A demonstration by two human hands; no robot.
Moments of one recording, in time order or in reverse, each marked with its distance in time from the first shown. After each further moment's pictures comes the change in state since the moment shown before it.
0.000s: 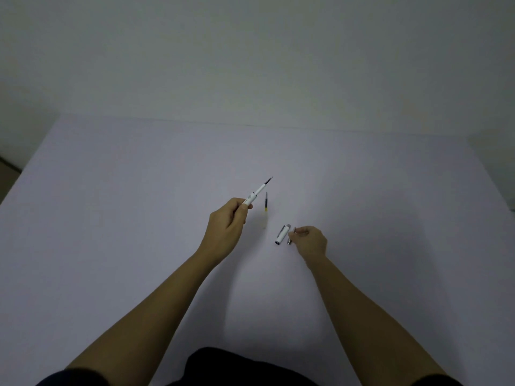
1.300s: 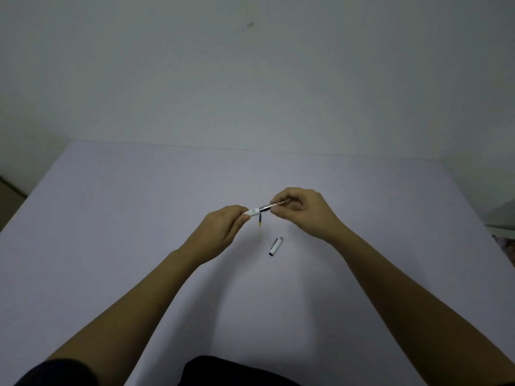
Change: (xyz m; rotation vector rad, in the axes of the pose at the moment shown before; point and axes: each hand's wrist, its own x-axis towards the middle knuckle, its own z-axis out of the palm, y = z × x) left_hand -0.008 0.034 -0.031 0.519 -0.141 0.485; right_hand -0.080 -0.114 -0.103 0.069 -0.418 -0.834
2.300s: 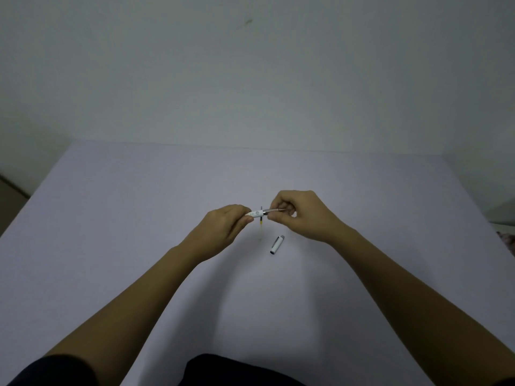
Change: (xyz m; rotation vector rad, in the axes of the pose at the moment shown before) left_hand 0.003 0.003 -0.005 0.059 -0.075 0.044; right_hand 0.001 -0.001 0.002 -0.311 -0.084 -0.077
